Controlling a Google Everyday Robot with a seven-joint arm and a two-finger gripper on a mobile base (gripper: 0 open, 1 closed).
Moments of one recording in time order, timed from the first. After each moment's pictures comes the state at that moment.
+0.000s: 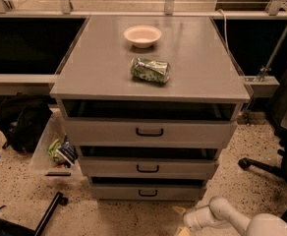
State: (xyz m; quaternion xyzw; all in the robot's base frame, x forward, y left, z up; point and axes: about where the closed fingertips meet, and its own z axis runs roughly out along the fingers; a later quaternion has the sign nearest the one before) arm 0.471 -0.155 0.137 -0.49 0.74 0.37 0.26
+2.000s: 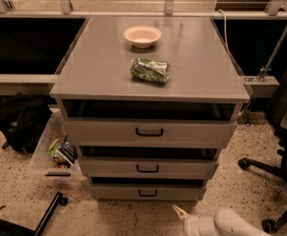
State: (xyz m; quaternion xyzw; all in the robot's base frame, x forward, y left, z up) arm 0.424 -0.130 0.242 -0.56 0.71 0.27 0.33
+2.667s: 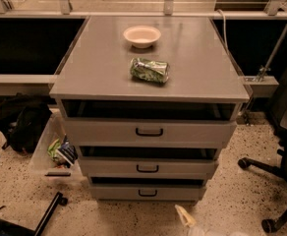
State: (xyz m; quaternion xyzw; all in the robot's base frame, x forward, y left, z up) arm 0.390 -0.129 0.358 -0.60 0.66 0.14 0.43
